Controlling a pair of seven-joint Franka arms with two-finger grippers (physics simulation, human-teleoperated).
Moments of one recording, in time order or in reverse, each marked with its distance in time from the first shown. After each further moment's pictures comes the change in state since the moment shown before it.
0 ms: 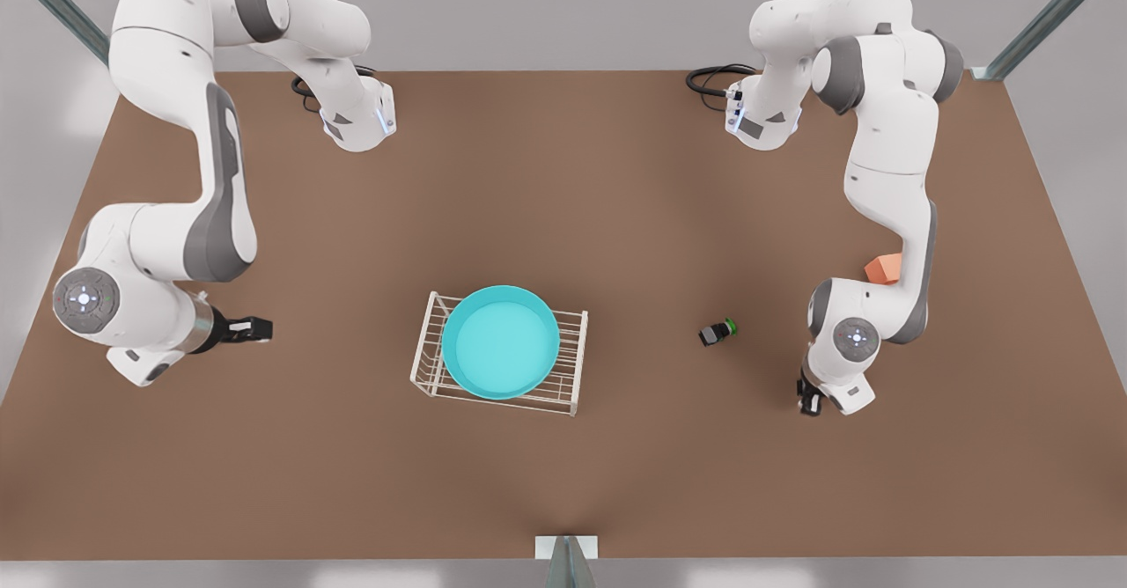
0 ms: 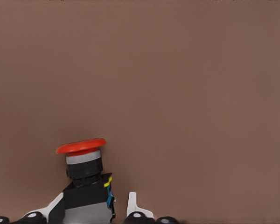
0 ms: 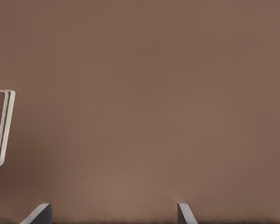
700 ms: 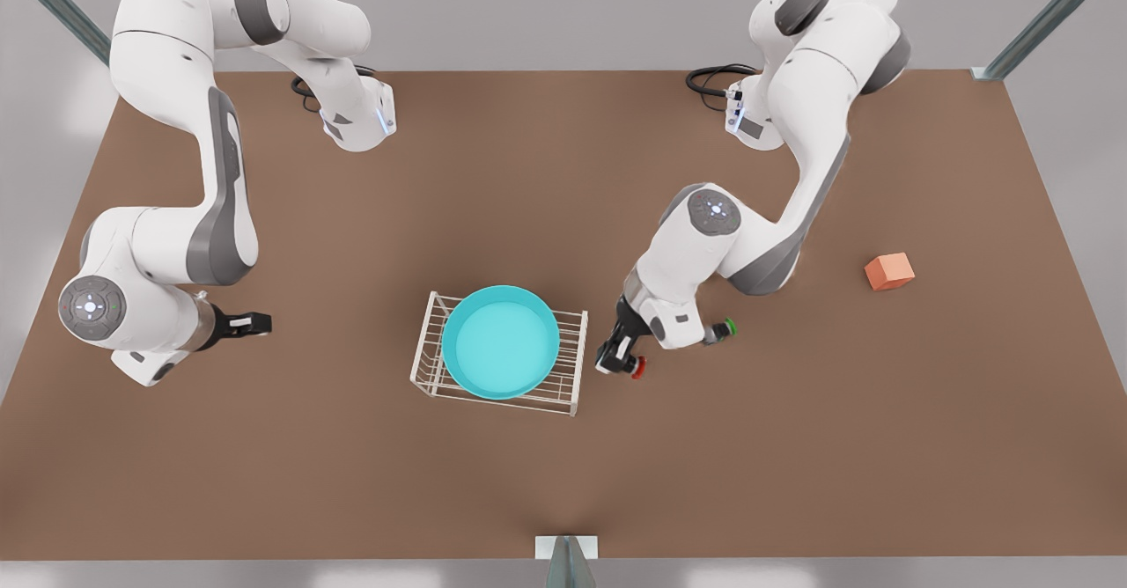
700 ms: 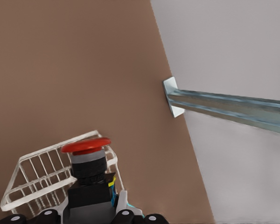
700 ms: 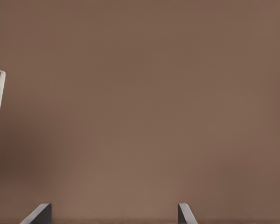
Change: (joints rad) left arm -0.194 -0.108 -0.491 0.388 -0.035 -0.129 -0.319; right arm -0.001 0.007 0.000 0.002 -0.019 -0.043 -0.040
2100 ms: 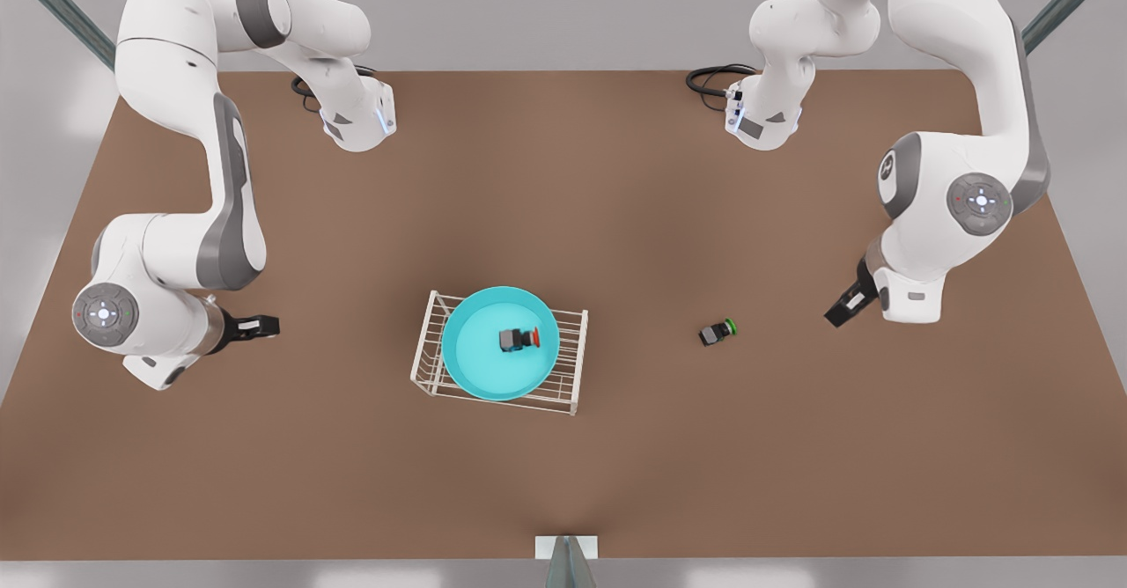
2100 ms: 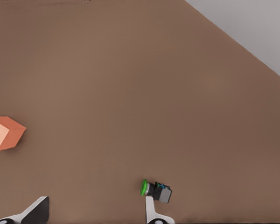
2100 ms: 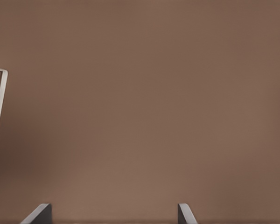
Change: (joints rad) left arm 0.158 -0.489 0.464 -0.413 -0.186 -0.493 1.058; right arm 0.005 0.018 0.006 0.000 0.001 0.009 -0.004
